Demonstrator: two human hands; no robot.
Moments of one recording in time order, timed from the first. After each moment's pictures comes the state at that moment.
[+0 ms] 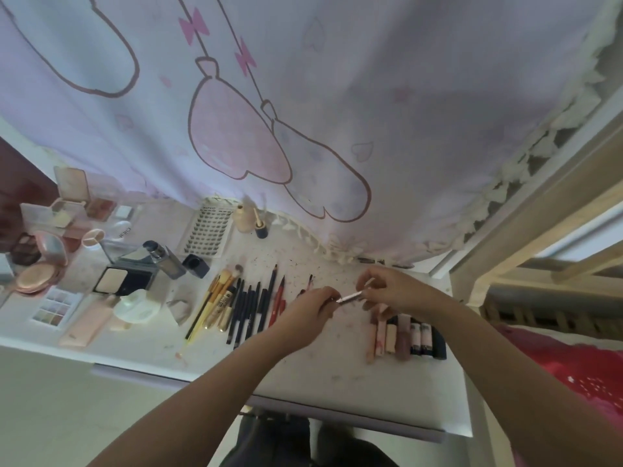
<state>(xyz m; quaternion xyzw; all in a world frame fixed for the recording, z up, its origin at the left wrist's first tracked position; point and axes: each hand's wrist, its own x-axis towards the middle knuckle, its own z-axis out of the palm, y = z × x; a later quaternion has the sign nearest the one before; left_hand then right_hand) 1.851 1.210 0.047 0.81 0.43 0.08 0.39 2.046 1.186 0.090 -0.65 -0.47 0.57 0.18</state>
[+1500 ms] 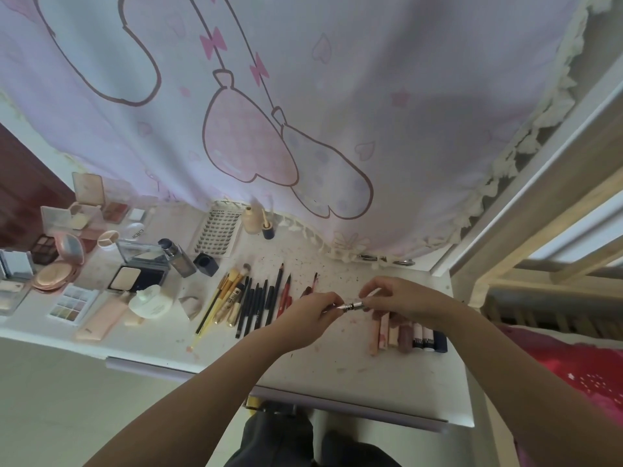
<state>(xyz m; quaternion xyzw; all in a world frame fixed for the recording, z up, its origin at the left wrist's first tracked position) 1.834 1.198 0.058 0.82 0.39 0.04 0.40 2.042 1.161 0.100 -0.63 -0.45 0.60 0.17</state>
